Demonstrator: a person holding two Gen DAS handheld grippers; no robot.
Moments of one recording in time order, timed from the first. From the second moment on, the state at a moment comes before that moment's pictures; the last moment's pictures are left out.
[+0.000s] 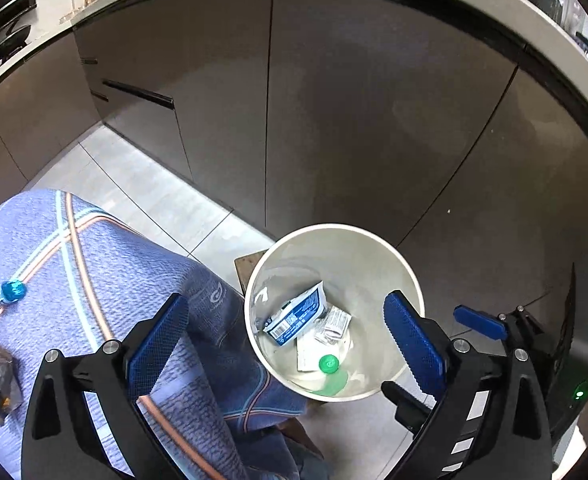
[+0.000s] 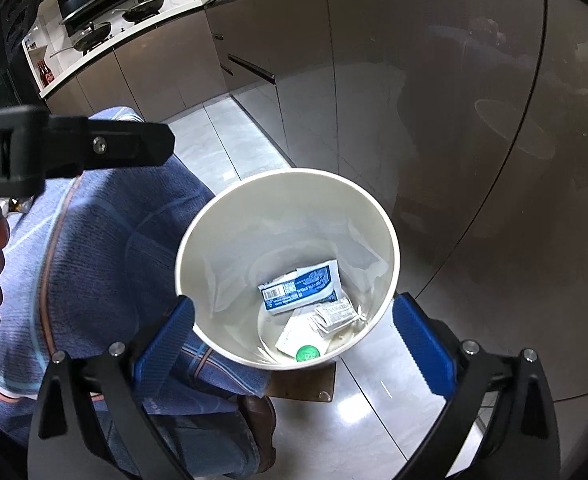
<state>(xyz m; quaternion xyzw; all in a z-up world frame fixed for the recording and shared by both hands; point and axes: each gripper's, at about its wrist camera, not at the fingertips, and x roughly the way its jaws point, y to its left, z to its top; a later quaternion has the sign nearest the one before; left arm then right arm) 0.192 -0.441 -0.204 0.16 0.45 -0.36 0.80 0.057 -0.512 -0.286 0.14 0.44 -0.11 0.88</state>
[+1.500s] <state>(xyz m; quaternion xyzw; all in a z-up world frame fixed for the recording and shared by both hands) 0.247 -0.033 -0.100 -0.03 0.41 -0.16 0.90 0.199 -0.235 -0.191 0.11 0.44 0.05 0.89</state>
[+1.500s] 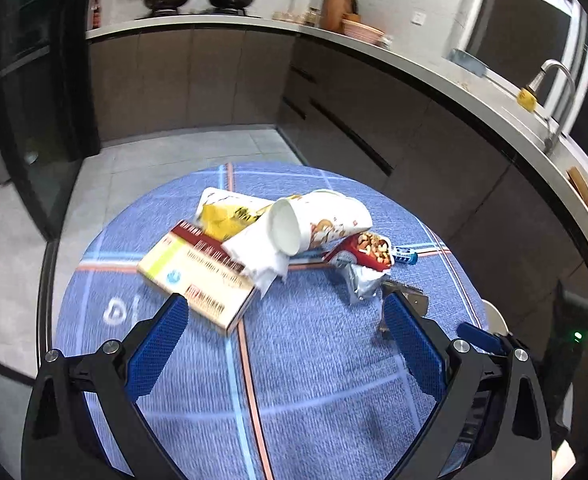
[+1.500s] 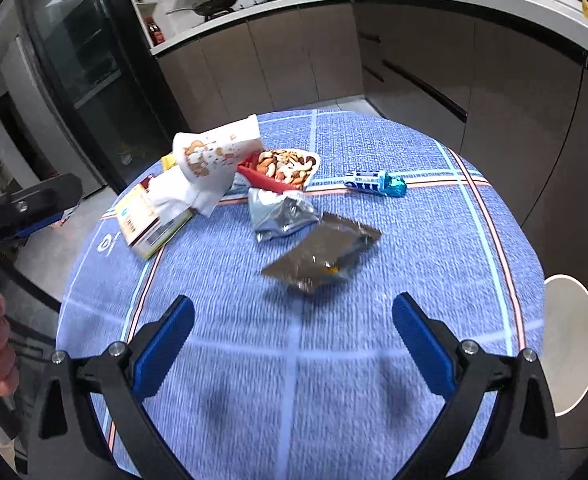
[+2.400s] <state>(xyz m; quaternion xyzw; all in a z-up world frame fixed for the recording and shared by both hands) 0.306 -0.107 -0.143 0.02 0.45 -0.24 0.86 0.199 -0.261 -0.216 0.13 0.46 0.02 0.88</state>
